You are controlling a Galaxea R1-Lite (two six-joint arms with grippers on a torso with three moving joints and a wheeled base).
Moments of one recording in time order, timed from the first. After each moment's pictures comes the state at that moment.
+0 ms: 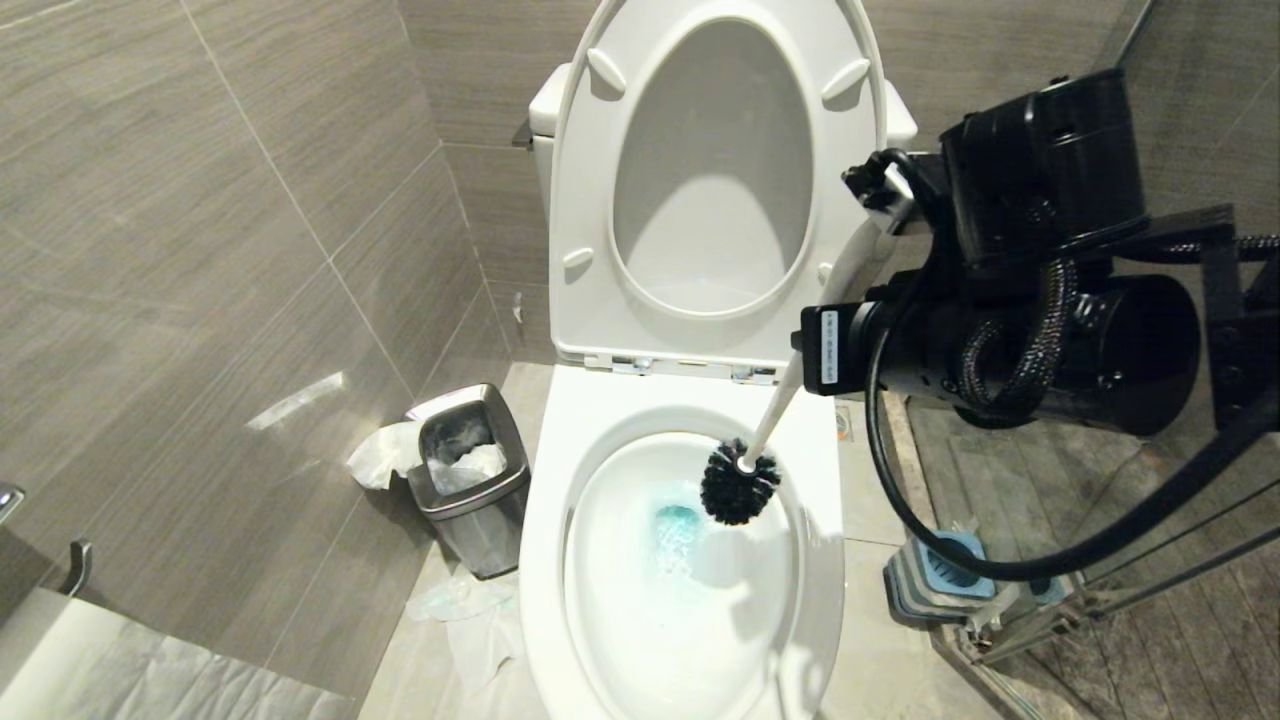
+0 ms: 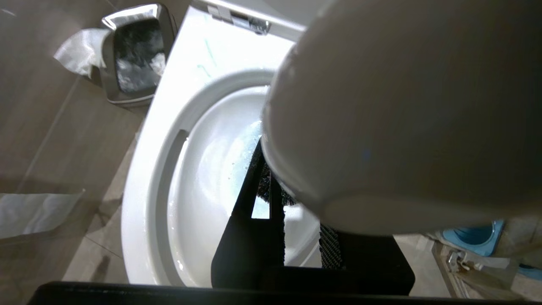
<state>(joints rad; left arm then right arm) -0.01 0.00 0.00 0.00 0.00 0.00 0.72 1.67 -1.41 0.14 -0.40 0.24</state>
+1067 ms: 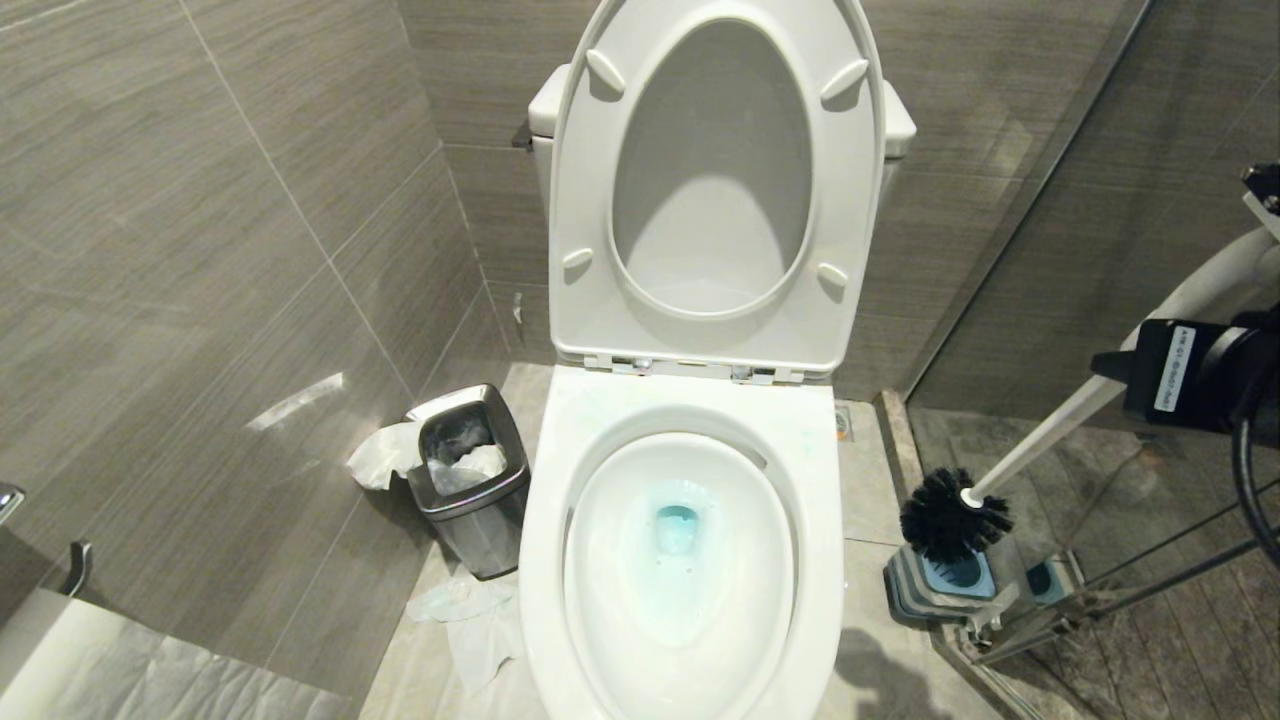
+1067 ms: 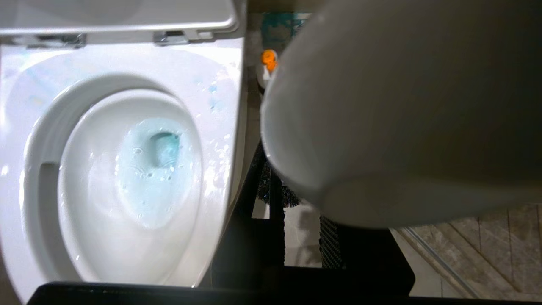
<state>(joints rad) -0.01 0.00 0.00 0.00 0.00 0.00 0.46 1.29 -1.10 0.26 -0.52 0.36</state>
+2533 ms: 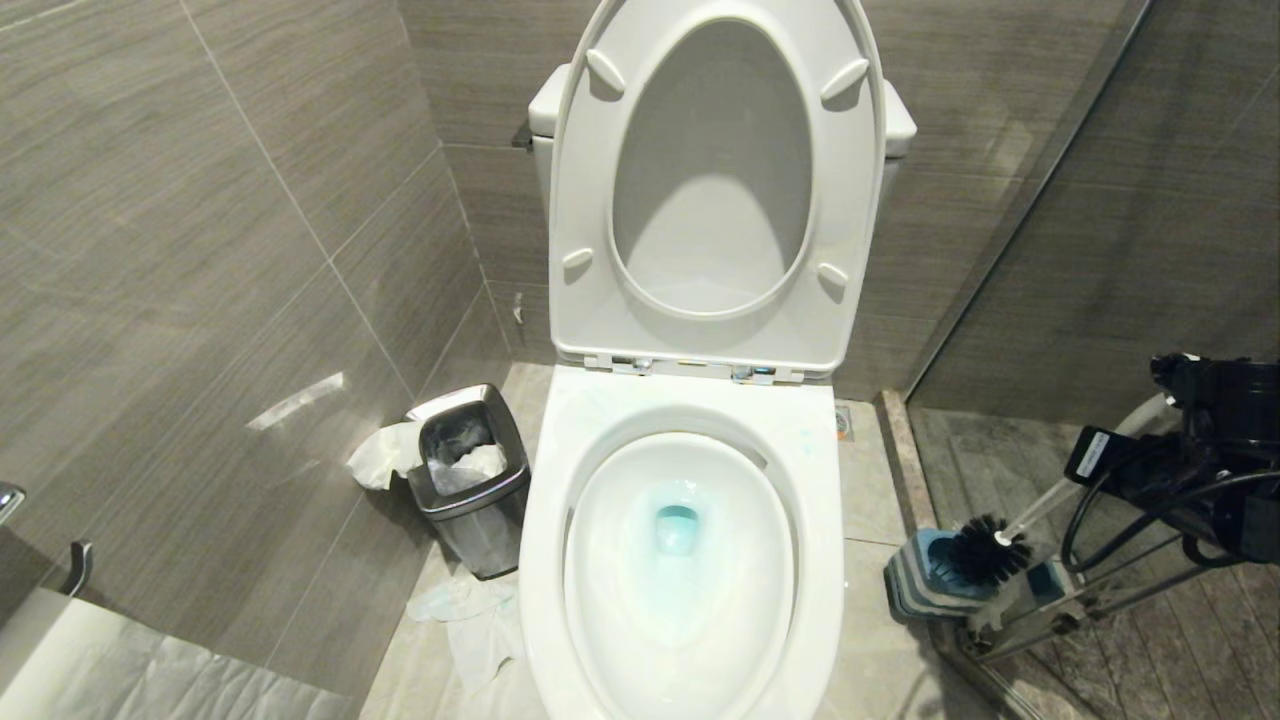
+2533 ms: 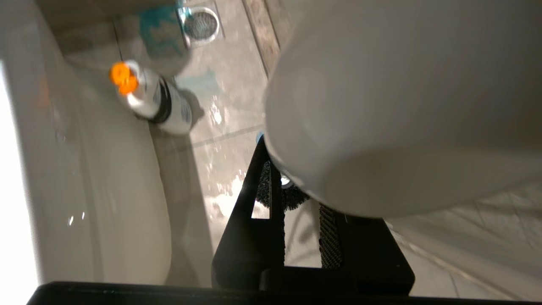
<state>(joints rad) -0.01 0.00 0.00 0.00 0.00 0.00 -0.10 1.77 -0.68 -0.63 -0.27 0.30</state>
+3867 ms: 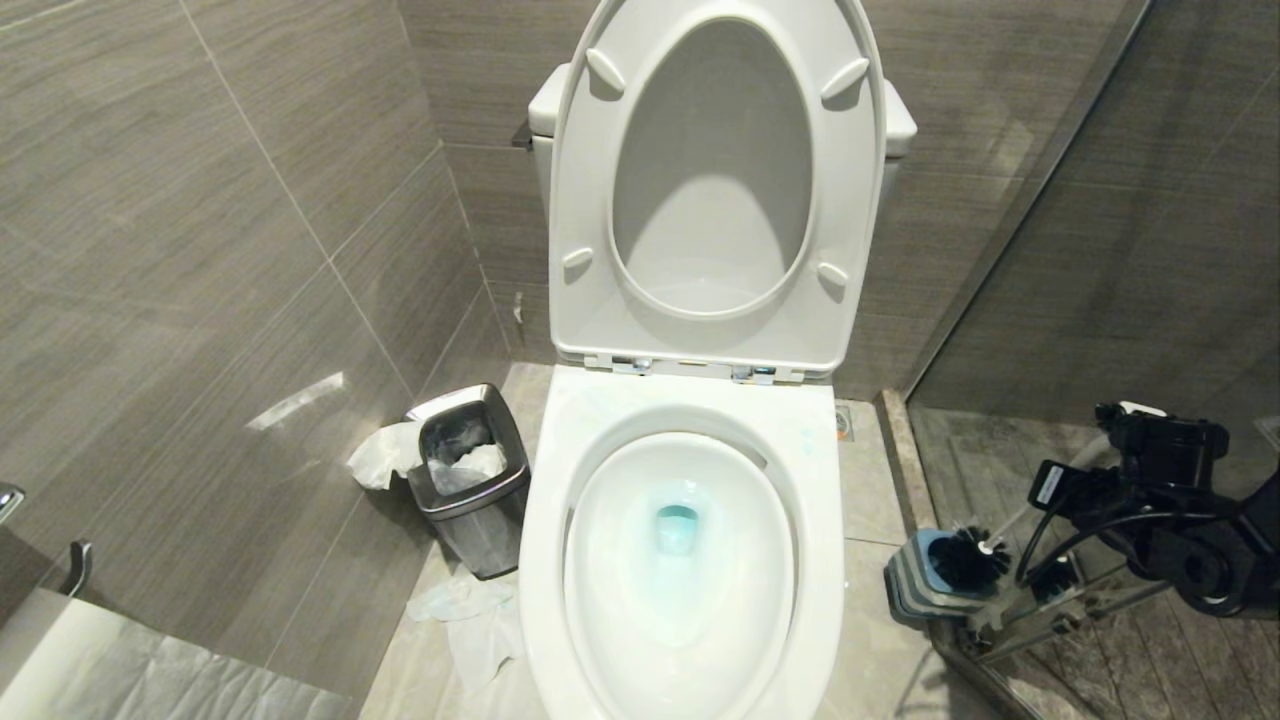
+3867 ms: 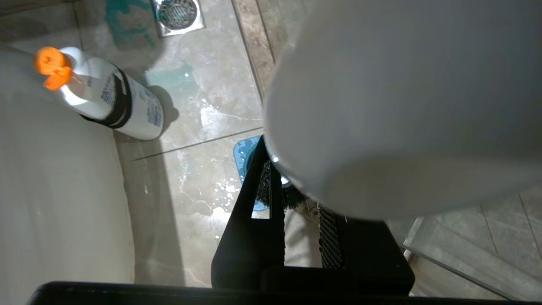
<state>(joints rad) -0.01 0.00 0.00 0.00 0.00 0.00 -0.18 2.11 -0.70 -0.97 -0.20 0.23</state>
